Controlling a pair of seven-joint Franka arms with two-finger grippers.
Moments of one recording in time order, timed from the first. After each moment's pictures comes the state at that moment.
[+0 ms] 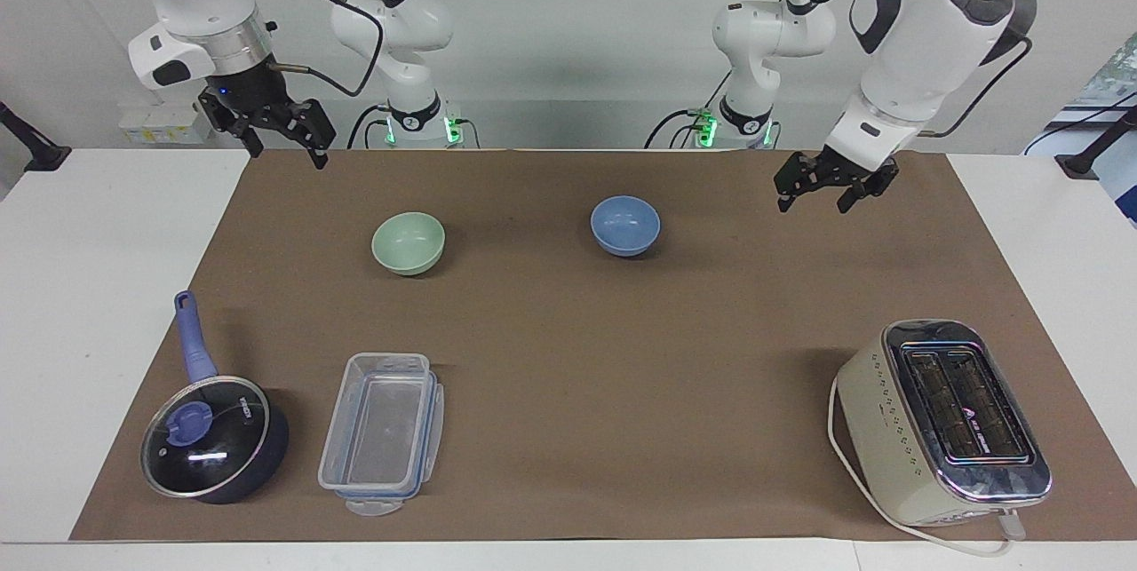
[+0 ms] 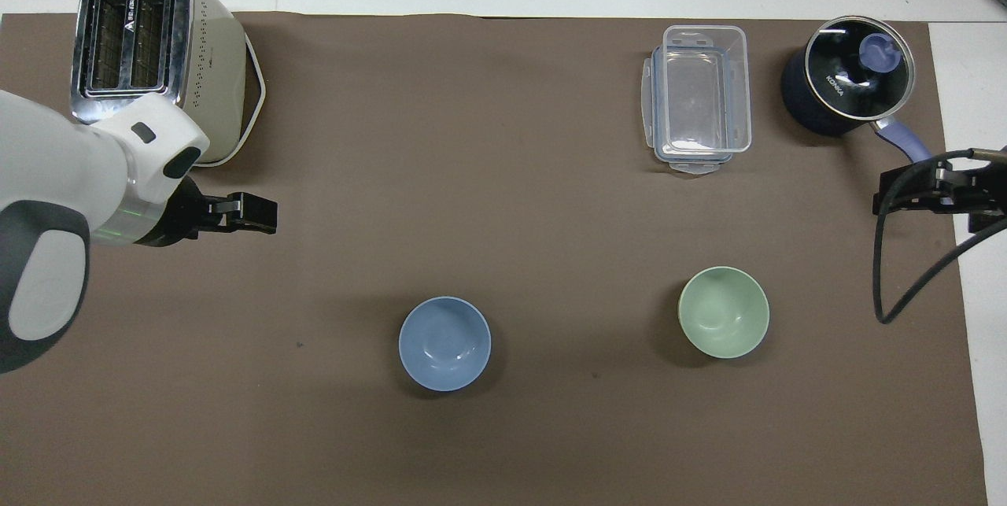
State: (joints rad) left arm -0.10 0.03 -0.07 -1.66 -0.07 1.65 -0.14; right arm -0.05 -0.03 0.03 -1.57 -0.02 1.51 0.21
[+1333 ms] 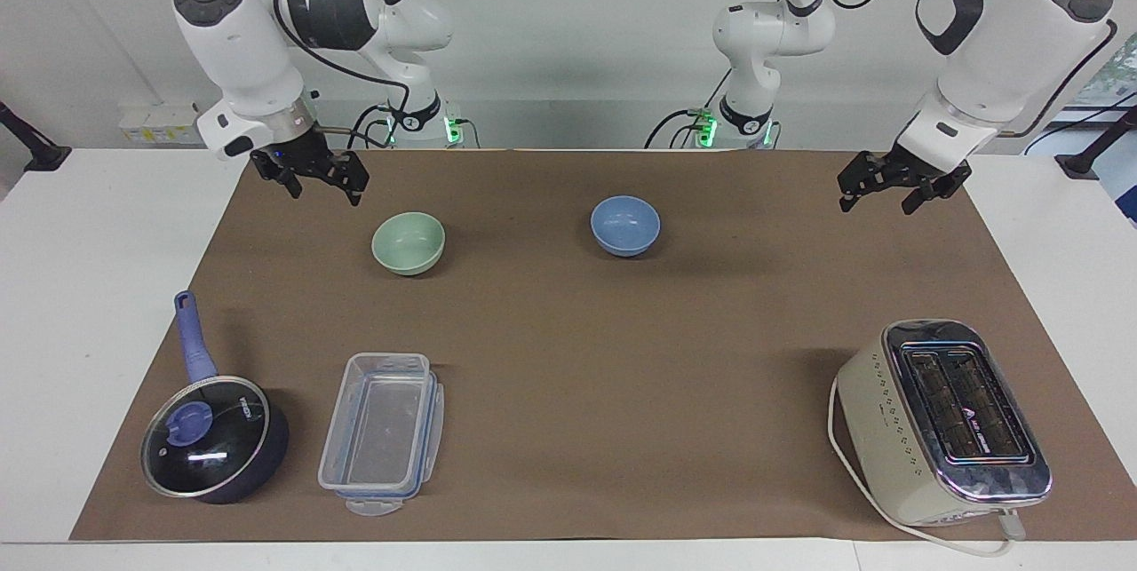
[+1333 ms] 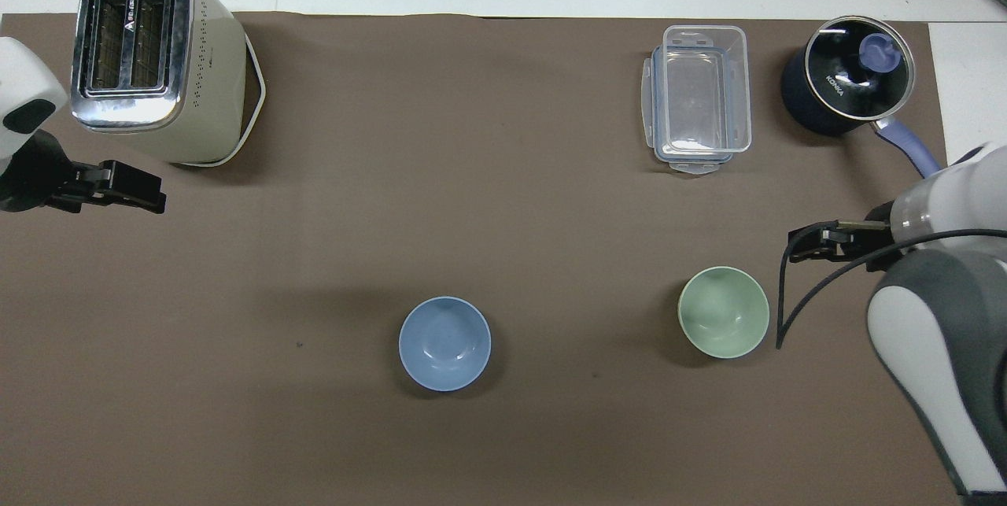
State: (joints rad) left arm -0.04 0.02 -0.02 -1.64 -0.05 1.61 0.02; right arm -0.03 -0.10 0.04 -2.07 -0.01 1.90 0.14
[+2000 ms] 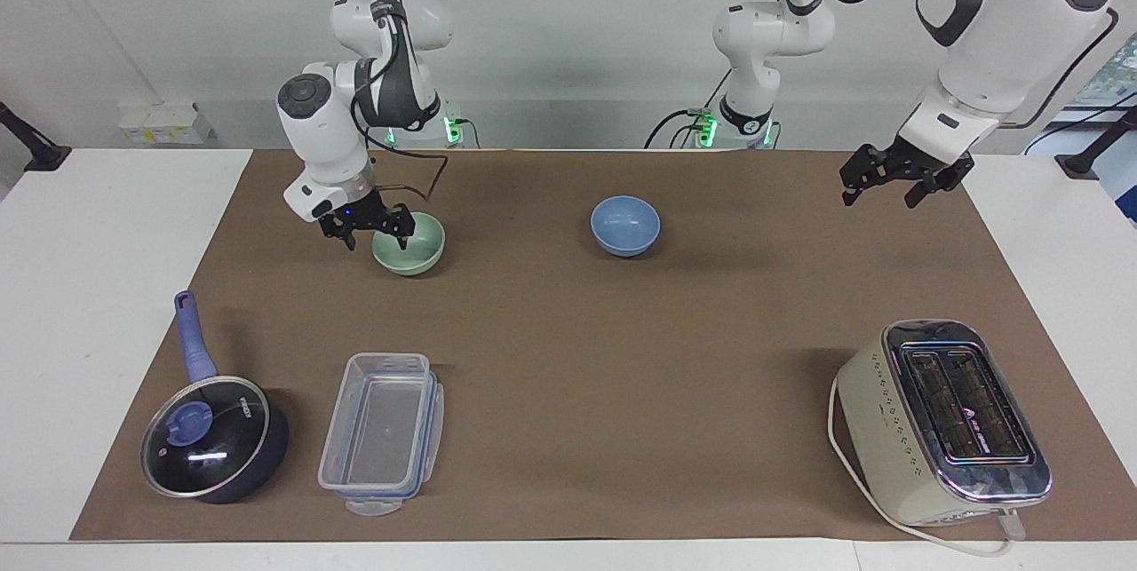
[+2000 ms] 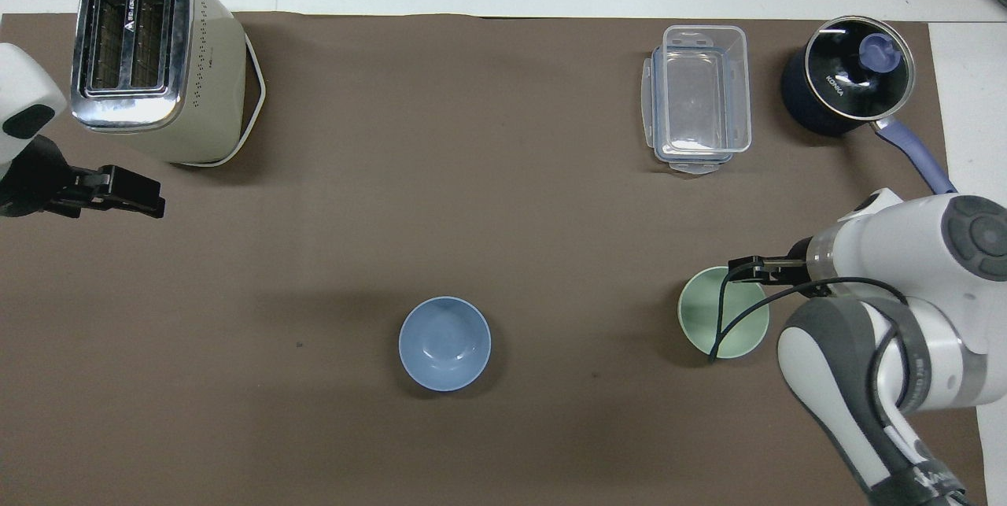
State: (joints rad) left arm -0.04 0.01 -0.03 -1.62 -0.02 1.60 0.02; right arm -0.02 -0.10 0.04 -2.43 0.02 2.34 -0.02
